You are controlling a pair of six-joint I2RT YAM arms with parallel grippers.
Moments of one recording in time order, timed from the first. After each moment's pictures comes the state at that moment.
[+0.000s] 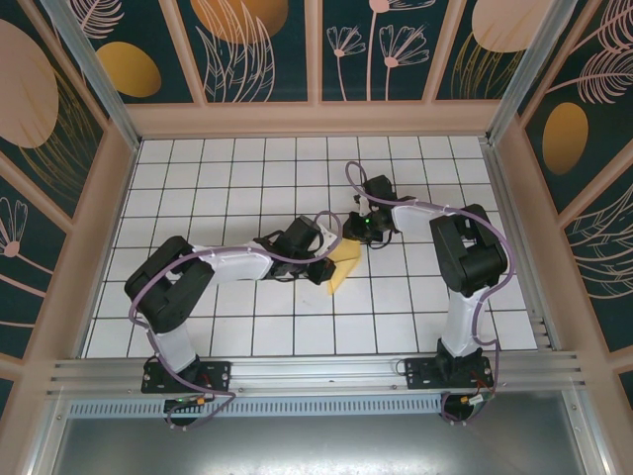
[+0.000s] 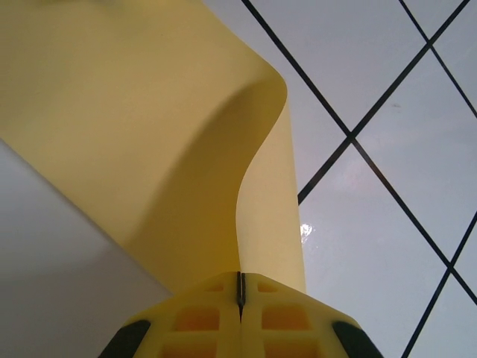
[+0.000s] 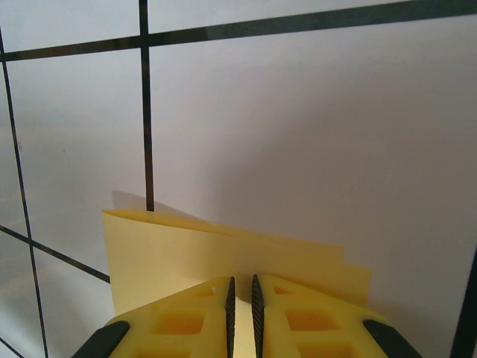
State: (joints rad) left arm -0.80 1.79 0.94 -0.07 0.32 -0.28; right arm 0.42 1.93 1.14 -0.32 -0.39 0.46
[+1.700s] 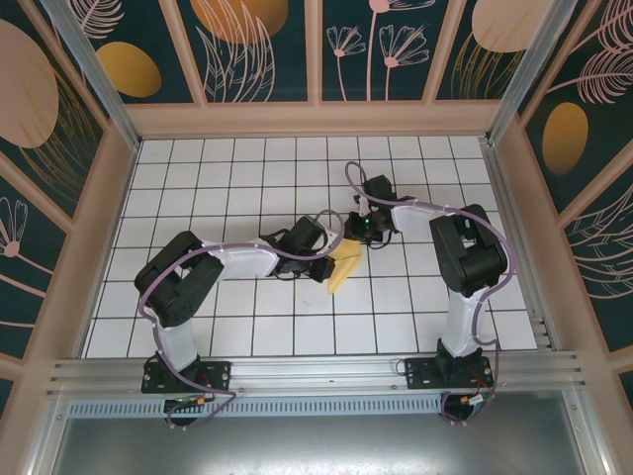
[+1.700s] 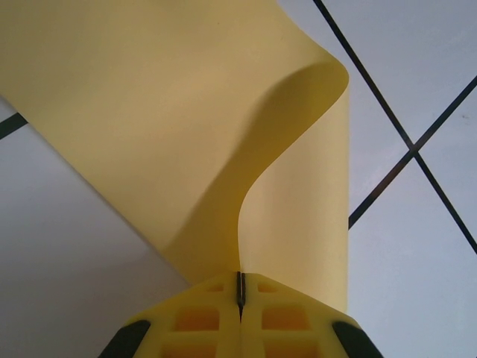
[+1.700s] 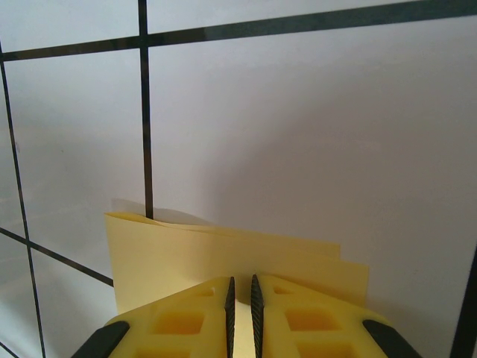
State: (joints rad) left arm -0.80 1.85 0.99 -0.10 0.26 -0.31; right arm 0.42 1.93 1.14 -0.32 -0.38 0.46
